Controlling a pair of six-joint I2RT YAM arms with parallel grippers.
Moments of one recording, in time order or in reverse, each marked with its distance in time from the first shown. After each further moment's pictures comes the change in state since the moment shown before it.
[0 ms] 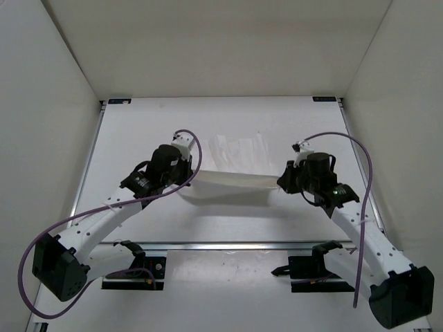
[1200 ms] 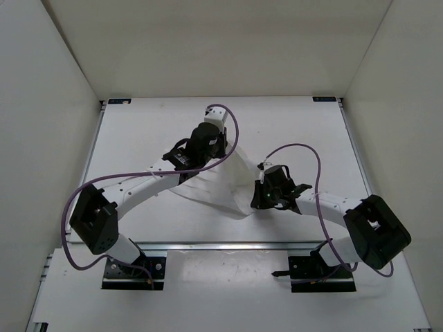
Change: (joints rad) left arm -0.171 0.417 0.293 0.280 -0.161 -0.127; right arm 0.306 0.422 -0.166 0.338 0.004 0.278
